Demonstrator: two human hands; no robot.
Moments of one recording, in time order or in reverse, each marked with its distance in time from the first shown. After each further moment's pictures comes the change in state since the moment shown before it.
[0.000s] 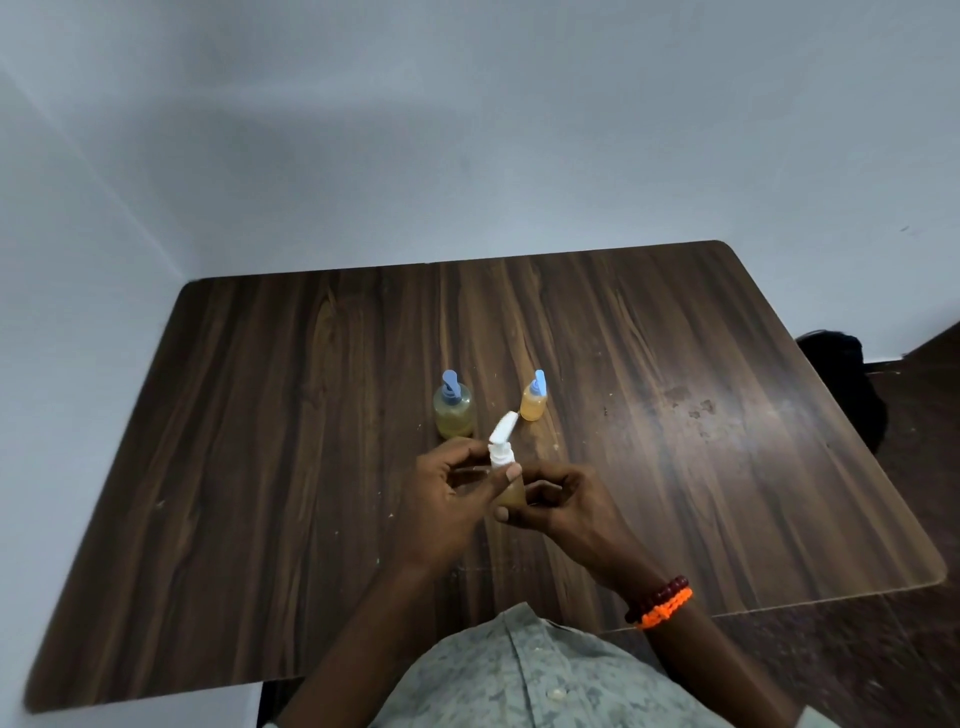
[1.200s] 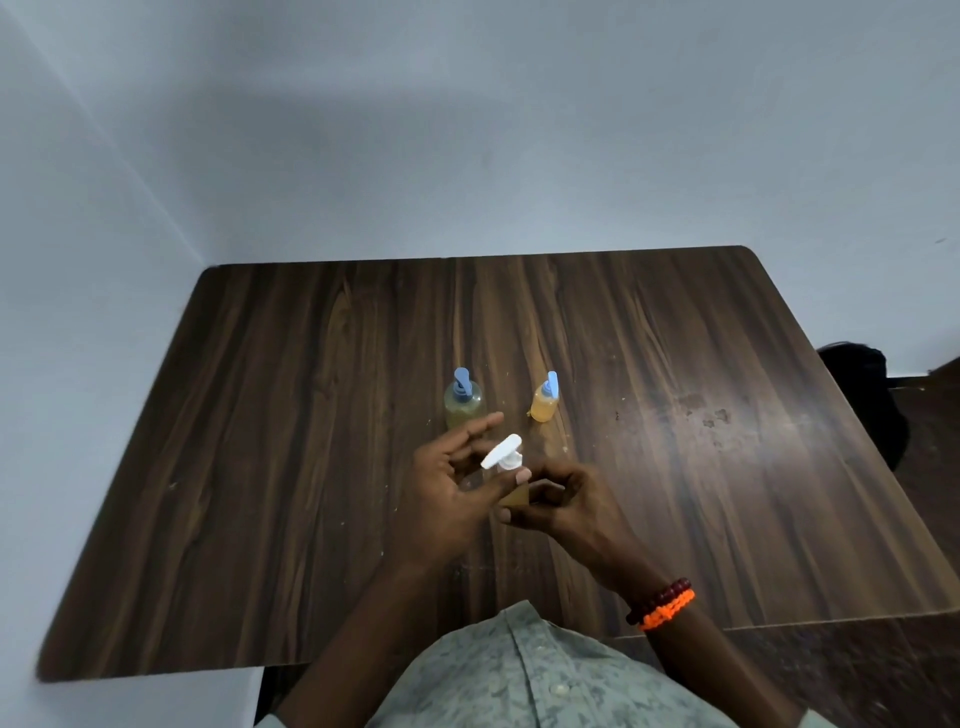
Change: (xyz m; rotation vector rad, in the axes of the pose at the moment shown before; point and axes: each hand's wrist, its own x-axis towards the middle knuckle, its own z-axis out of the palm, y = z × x) left_hand 0.000 0.002 0.000 -0.188 0.059 -0.036; right_hand 0.007 -0.004 0.003 0.085 -0.025 0.032
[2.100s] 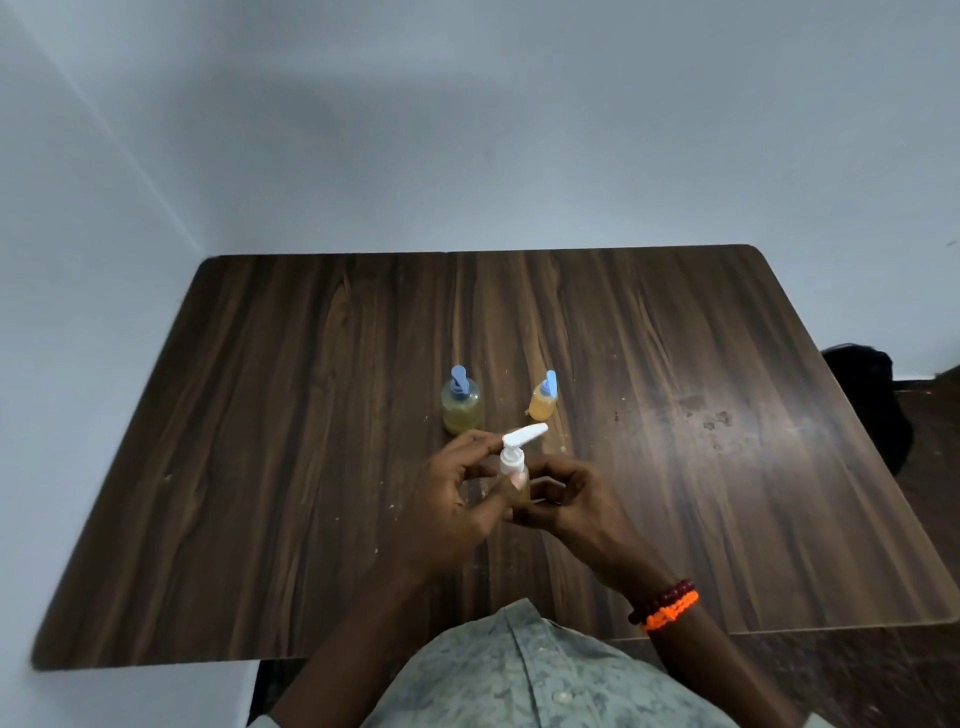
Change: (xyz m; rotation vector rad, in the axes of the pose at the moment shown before) left_hand -0.001 0.003 0.005 0.165 -0.138 0.104; right_hand 0.002 -0.003 -0.013 -0.032 -0.046 -0.040
